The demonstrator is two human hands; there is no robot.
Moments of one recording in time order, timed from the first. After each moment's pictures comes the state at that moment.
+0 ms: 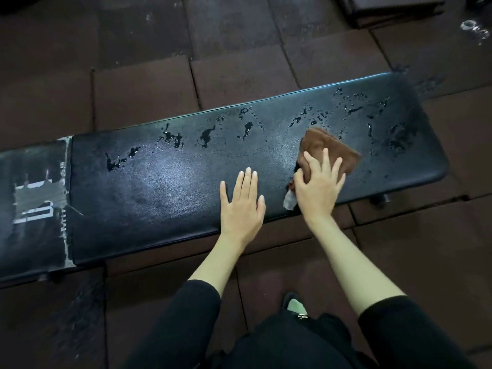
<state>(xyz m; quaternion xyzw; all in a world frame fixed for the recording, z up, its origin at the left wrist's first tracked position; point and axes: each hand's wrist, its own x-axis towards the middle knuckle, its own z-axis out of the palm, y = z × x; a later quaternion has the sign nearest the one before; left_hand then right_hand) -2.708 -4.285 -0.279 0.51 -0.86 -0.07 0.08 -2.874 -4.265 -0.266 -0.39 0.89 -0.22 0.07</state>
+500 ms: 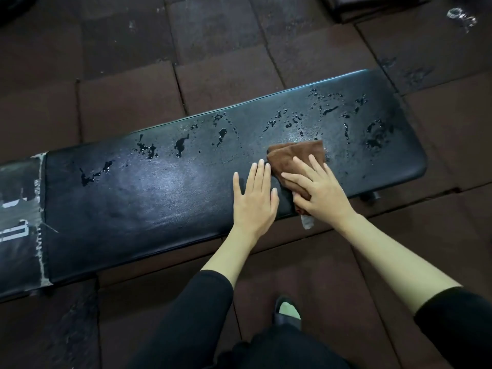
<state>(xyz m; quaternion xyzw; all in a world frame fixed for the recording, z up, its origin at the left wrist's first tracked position) -2.789 -4.283 -0.268 0.46 -0.88 -0.08 0.08 -2.963 -4.229 -0.264 -0.68 0.71 -0.13 0.11</state>
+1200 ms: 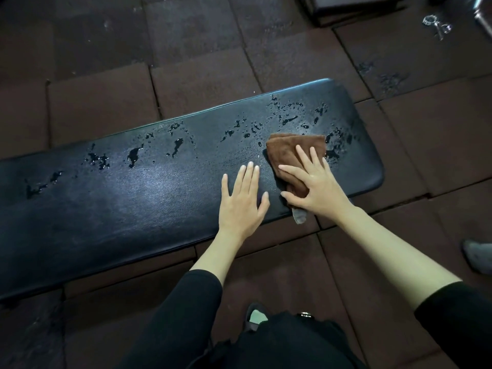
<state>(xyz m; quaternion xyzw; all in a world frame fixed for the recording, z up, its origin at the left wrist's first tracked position) -2.860 -4.275 -0.278 0.46 -0.88 -0.09 0.07 -3.059 -4.223 -0.260 -0.66 0.72 -0.15 0.16</state>
